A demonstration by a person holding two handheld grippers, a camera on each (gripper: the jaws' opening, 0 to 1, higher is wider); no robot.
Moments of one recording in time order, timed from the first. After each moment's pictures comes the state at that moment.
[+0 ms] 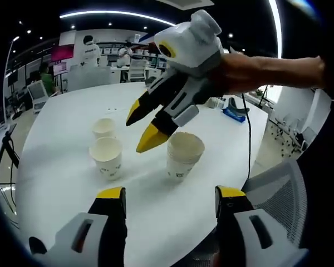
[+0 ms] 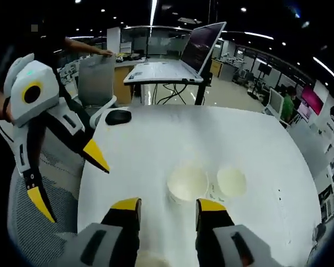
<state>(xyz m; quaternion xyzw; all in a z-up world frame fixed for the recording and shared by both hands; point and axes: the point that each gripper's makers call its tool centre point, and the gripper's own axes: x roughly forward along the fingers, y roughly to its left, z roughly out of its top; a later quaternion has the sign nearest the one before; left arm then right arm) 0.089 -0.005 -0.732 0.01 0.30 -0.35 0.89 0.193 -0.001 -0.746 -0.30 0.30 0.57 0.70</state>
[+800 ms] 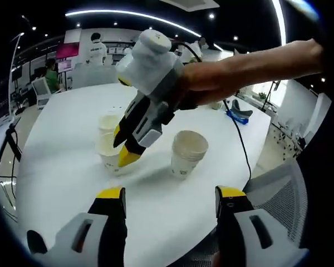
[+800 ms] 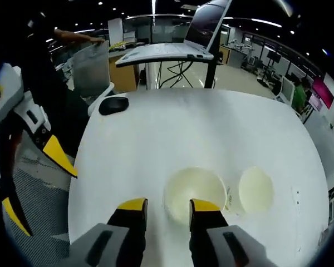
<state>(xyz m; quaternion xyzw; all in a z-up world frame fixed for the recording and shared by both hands) 0.086 0.006 -0.735 0.00 0.30 -0.34 0.89 0.201 0.035 -0.792 -0.32 0.35 0.58 0.66</state>
